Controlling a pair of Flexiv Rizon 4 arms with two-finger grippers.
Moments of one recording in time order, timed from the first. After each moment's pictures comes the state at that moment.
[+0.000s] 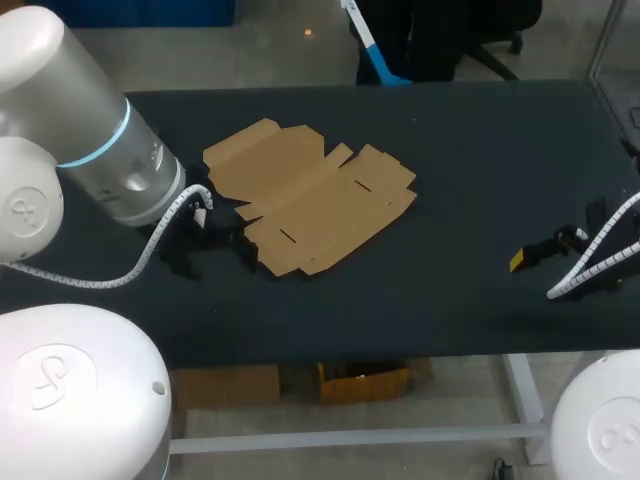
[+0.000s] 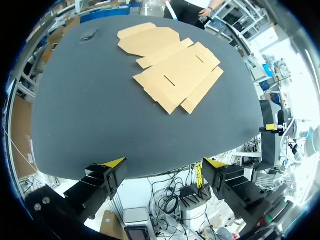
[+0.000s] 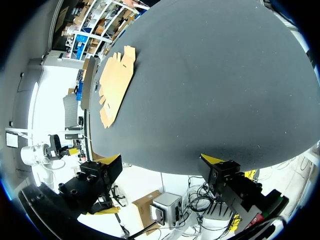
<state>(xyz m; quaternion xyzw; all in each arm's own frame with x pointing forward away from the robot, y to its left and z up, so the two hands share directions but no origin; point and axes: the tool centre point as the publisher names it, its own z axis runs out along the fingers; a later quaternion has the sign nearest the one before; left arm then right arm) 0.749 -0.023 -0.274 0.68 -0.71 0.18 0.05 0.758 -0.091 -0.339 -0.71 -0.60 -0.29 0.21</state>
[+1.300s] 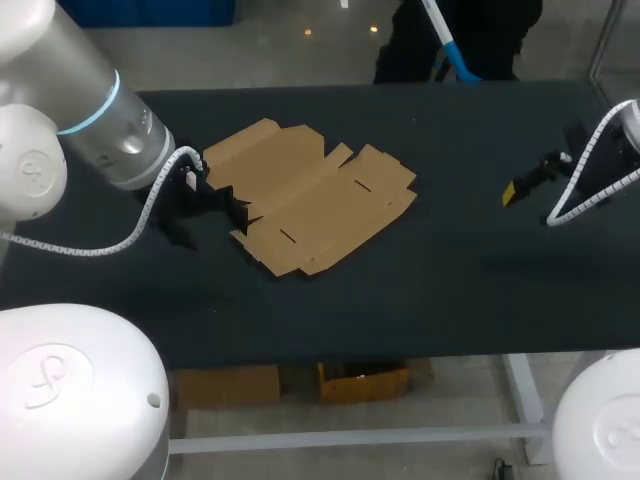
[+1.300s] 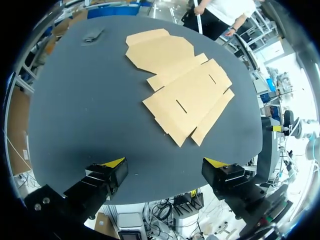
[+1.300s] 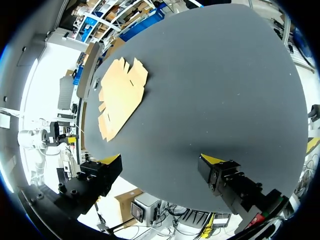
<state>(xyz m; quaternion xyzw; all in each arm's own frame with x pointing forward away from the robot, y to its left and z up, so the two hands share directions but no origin) 0.824 -0.002 -0.285 0.71 -0.68 0.19 0.06 0.873 -0.101 -0.301 -0.66 -0.69 -0.27 0.17</state>
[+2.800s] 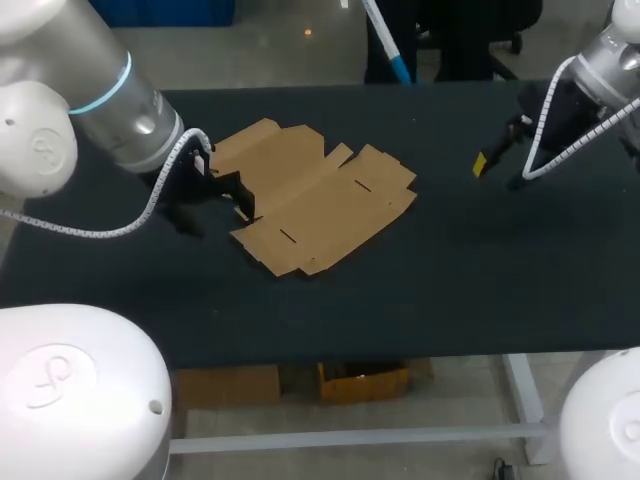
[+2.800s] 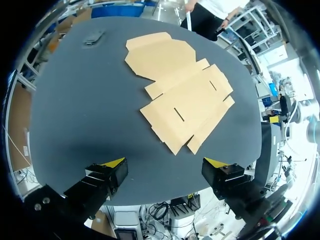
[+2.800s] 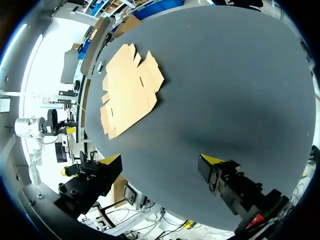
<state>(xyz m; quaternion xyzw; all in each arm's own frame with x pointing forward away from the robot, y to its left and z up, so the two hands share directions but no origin) 0.840 -0.013 -0.278 0.72 -0.67 0.18 0.07 0.942 -0.070 -0.297 -0.58 -0.76 -0.21 0.22</state>
